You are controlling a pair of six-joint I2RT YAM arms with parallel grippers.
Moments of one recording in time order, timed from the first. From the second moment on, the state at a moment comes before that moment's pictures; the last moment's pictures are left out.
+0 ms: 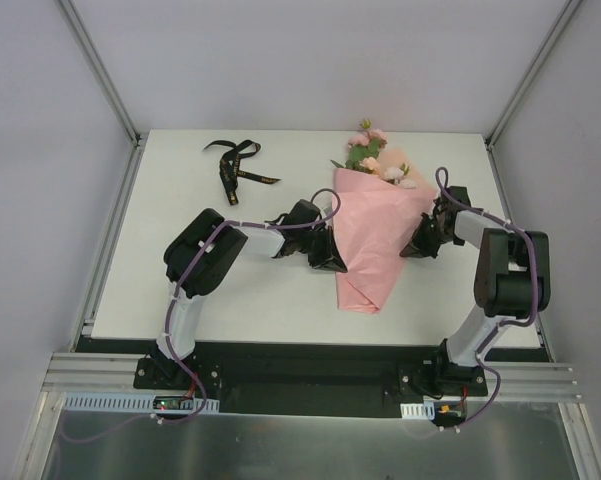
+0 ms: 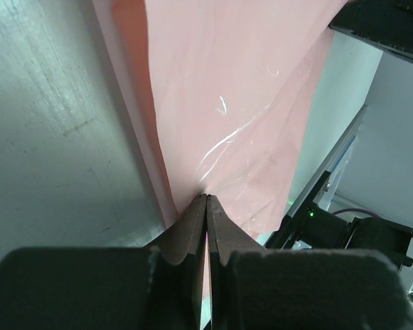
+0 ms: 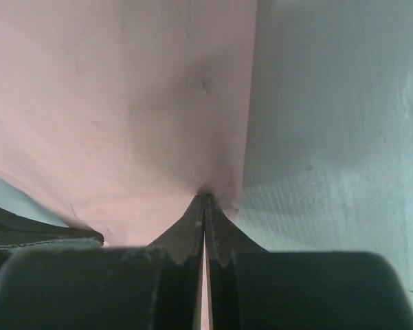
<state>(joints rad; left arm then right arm) -0.70 2.10 1.18 0.06 0.56 -0.88 -0.04 1.74 0.97 -0.48 -0.35 0.46</state>
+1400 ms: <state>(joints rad) -0.70 2.10 1.20 0.00 0.57 -0.80 -0.17 2.16 1.59 -0.50 -0.34 0.58</state>
